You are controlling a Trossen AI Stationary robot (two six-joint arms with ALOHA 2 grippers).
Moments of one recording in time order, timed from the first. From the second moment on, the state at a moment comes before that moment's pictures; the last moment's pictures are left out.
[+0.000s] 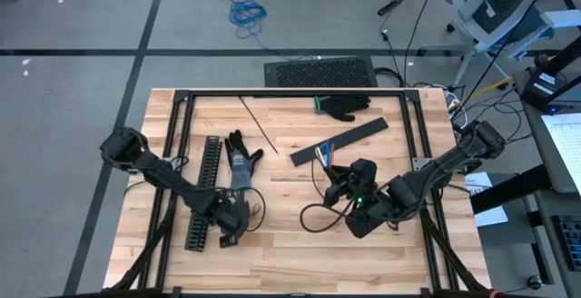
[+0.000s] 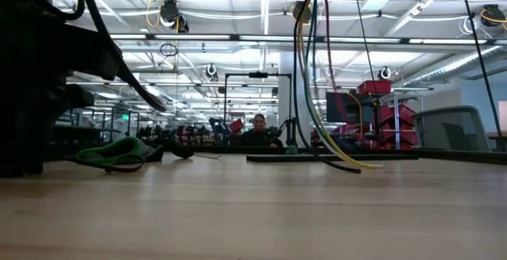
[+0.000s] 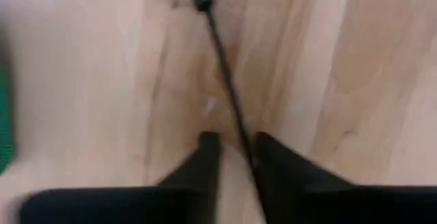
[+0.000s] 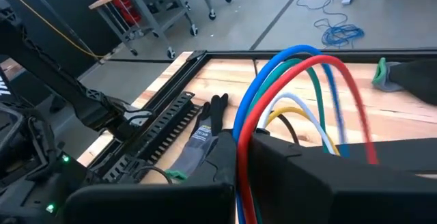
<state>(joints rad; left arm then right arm) -0.52 1.67 0.80 -0.58 -0.03 -0.70 0.55 1.51 1.30 -0.73 1.15 1.40</state>
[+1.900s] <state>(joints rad) -0.44 1.48 1.13 -0.57 -0.40 -0.31 0.36 1.70 0.86 0.99 0.93 0.91</state>
